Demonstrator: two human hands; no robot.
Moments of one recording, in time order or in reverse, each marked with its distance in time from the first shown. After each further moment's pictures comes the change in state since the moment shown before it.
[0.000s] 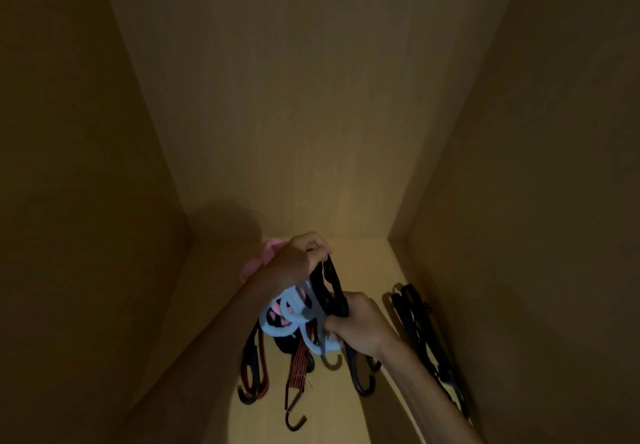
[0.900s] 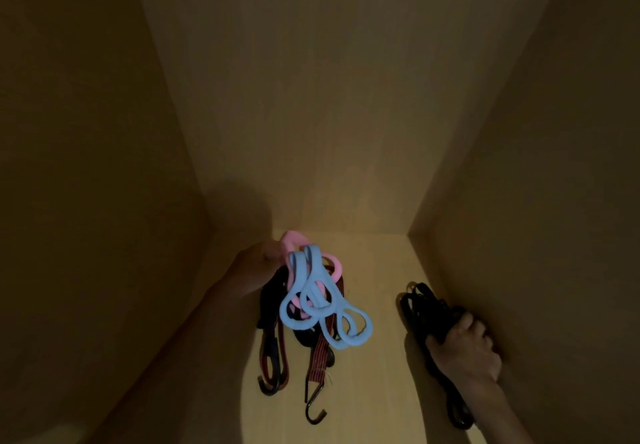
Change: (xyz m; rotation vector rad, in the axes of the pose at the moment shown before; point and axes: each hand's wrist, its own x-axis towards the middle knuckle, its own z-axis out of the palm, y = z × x) left_hand -0.014 -0.056 -0.057 0.234 0.038 -0.100; right_hand -0.034 0.085 -0.052 -0.798 0.465 0.630
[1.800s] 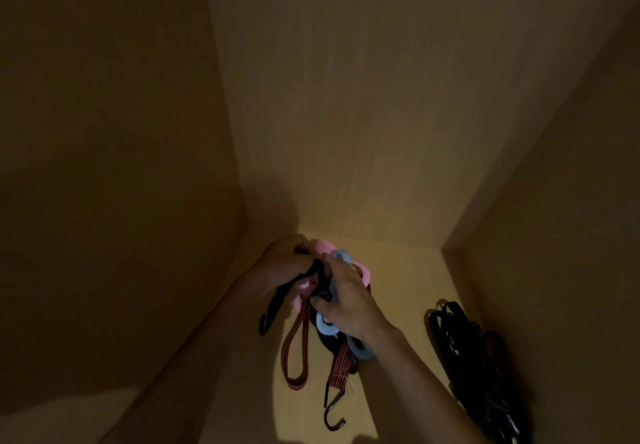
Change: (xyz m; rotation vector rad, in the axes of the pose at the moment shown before) left_hand -0.016 0.001 -0.024 -0.295 0.070 -0.001; right_hand -0.049 -0.182 -0.017 0.583 -0.182 -0.999
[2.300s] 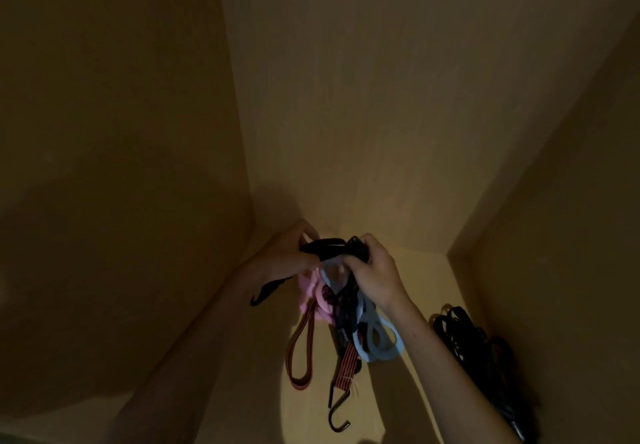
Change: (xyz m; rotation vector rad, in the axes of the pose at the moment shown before) left_hand -0.010 0.016 -0.012 0.147 -0.047 0.045; right_hand 0.022 -0.004 -0.036 0.378 0.202 0.167
